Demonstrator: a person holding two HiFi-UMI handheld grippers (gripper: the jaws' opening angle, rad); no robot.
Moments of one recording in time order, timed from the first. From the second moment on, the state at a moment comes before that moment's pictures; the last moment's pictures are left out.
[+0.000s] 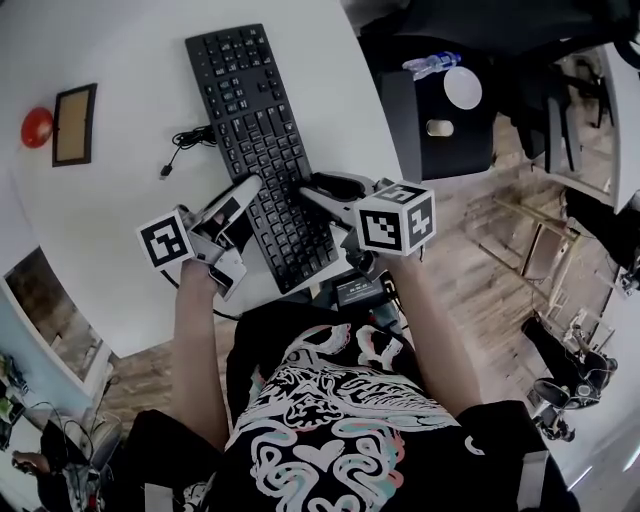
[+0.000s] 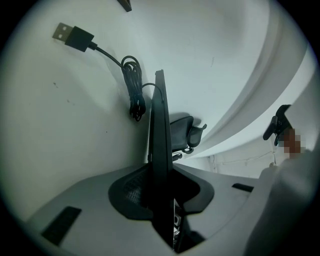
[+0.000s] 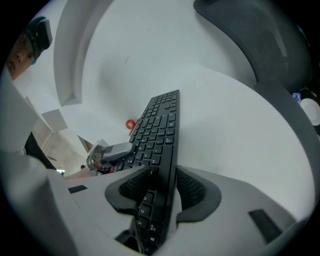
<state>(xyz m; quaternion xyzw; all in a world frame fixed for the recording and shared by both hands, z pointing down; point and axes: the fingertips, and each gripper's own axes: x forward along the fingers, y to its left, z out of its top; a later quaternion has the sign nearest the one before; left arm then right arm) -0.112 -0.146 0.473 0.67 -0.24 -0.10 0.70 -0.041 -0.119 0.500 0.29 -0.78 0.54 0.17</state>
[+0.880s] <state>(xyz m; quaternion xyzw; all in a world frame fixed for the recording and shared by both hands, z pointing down) -0.117 -0.151 0.492 0.69 -0.17 -0.18 0.68 -0.058 -0.129 0.516 0.21 -0.75 0.62 0.03</state>
